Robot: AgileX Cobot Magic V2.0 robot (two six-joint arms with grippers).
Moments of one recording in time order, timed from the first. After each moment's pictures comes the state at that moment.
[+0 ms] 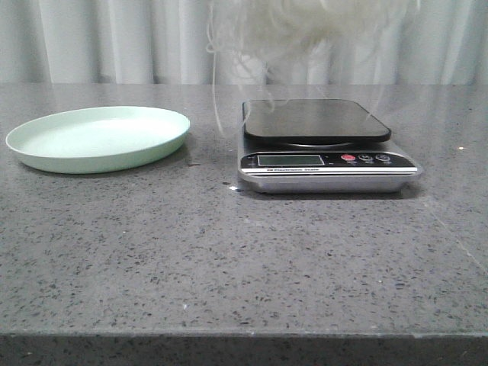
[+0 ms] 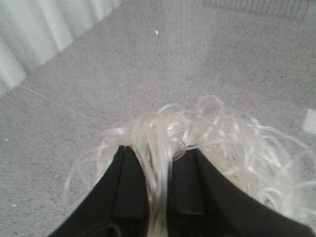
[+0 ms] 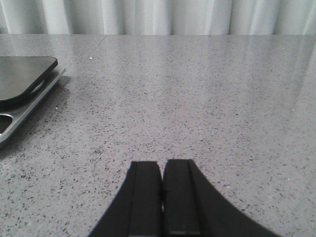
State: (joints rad) left arm -0.62 1.69 -1.61 -0.65 0.61 0.86; right arm -0.02 -0.01 0.03 0.02 0.17 0.05
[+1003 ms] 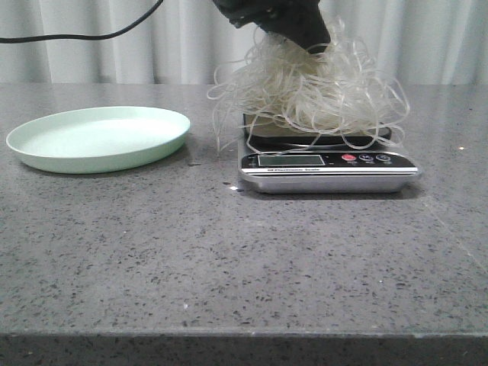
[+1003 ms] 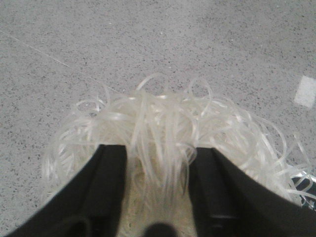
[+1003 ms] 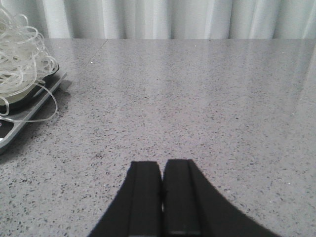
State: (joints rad) left arm -0.63 1.86 -1.61 -0.66 0.58 0.86; right arm -0.02 -0.01 0.03 0.02 0.15 0.05
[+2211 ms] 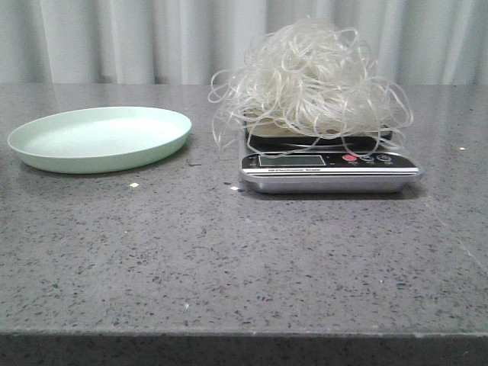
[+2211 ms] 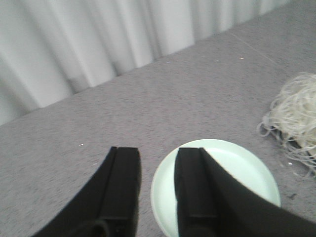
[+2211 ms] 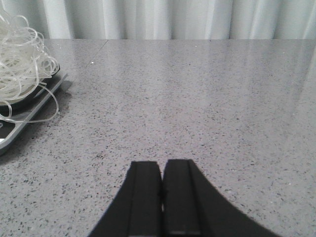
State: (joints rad) left arm -0.14 1.01 -1.23 -0.29 0.71 0.51; right arm -0.02 -0.01 0.03 0.02 0.15 0.05
